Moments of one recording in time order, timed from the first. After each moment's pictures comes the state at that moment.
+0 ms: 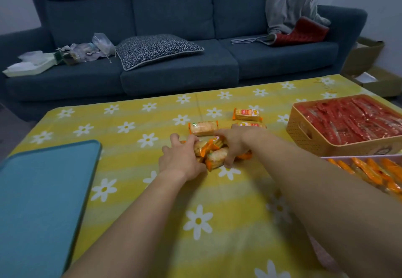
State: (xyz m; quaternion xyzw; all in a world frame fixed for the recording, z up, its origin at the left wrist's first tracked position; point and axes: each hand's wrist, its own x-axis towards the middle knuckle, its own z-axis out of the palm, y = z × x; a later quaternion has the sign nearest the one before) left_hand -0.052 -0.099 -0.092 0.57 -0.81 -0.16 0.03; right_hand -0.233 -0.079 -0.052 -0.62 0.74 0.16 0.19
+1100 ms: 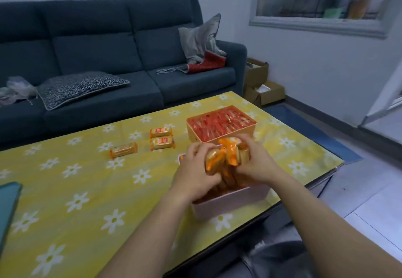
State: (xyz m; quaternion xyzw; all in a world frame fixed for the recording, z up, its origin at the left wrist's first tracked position) left_hand -0.198 0.137 -0.015 0.27 -0.89 -0.32 0.20; right_hand -0.367 0.251 -0.019 -0.46 0.81 -0.35 0.13
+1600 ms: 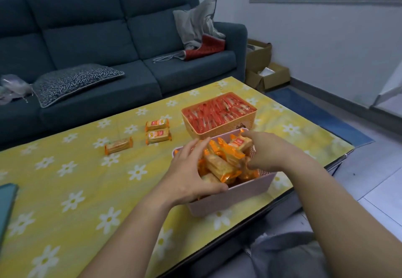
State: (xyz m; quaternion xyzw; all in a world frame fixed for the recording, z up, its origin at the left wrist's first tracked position) left_hand -0.187 0.129 -0.014 0.25 -0.91 -0.32 0.06; right_hand -0.371 0.262 0.023 -0.44 0.88 -0.11 0.17
